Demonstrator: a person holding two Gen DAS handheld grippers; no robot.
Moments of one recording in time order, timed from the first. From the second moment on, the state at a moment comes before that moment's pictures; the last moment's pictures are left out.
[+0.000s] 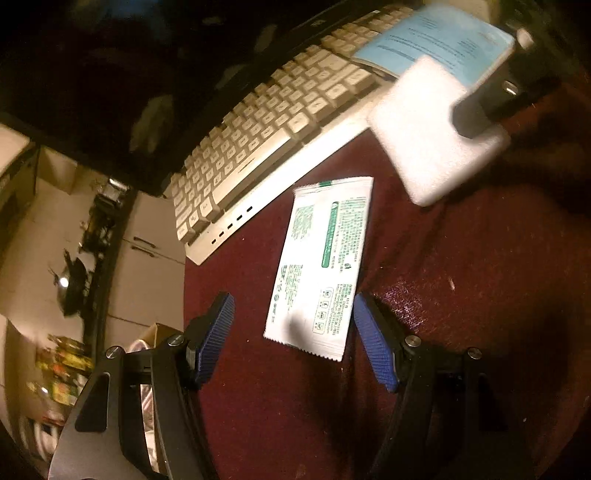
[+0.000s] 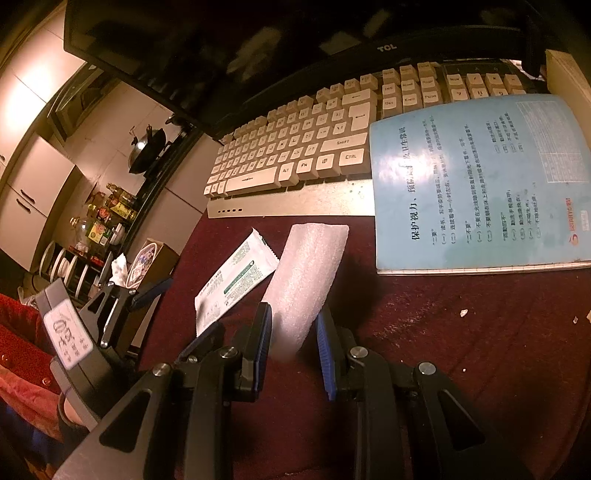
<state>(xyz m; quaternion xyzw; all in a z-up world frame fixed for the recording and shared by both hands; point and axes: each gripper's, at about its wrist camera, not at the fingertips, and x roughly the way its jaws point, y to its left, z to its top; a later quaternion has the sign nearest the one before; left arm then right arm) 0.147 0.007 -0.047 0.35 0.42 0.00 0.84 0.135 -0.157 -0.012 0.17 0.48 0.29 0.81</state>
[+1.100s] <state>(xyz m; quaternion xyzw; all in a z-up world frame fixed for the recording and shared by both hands) 0.231 0.073 -0.043 -0.04 0.51 -0.12 0.85 0.136 -0.150 -0.016 0.17 0.48 0.29 0.81</state>
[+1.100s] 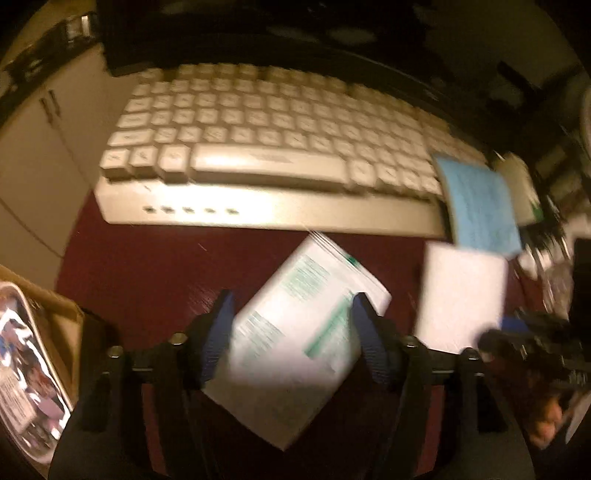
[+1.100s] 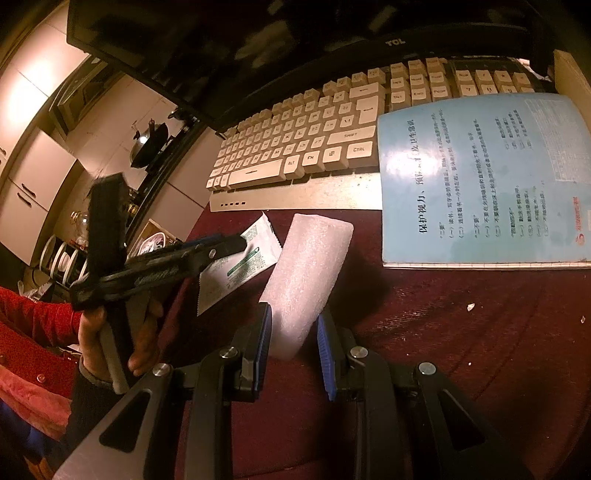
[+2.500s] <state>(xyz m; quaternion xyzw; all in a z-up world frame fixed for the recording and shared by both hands) 0.145 0.043 -0.030 -0.31 0.43 -0.18 0.83 0.107 -0.144 -0.007 0.23 0.48 0.37 0.76</state>
